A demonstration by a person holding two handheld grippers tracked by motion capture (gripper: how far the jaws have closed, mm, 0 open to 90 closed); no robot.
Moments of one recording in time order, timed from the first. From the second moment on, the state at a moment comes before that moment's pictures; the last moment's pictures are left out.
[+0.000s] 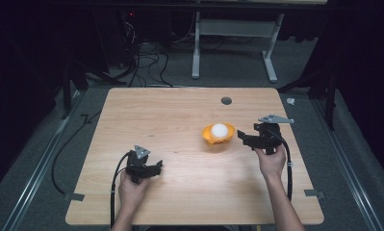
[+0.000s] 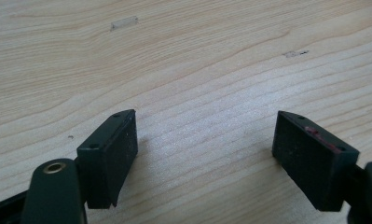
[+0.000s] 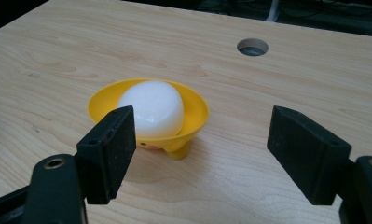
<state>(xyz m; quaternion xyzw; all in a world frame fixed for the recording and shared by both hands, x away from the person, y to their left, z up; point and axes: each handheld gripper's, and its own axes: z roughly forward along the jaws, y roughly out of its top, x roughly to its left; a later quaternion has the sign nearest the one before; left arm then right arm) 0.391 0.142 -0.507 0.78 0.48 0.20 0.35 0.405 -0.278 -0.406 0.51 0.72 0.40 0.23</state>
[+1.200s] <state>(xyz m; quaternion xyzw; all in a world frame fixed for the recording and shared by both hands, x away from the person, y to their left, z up) 0.391 0.142 -0.507 0.78 0.48 0.20 0.35 0.366 -0.292 -0.410 0.52 0.71 0.42 0.23</state>
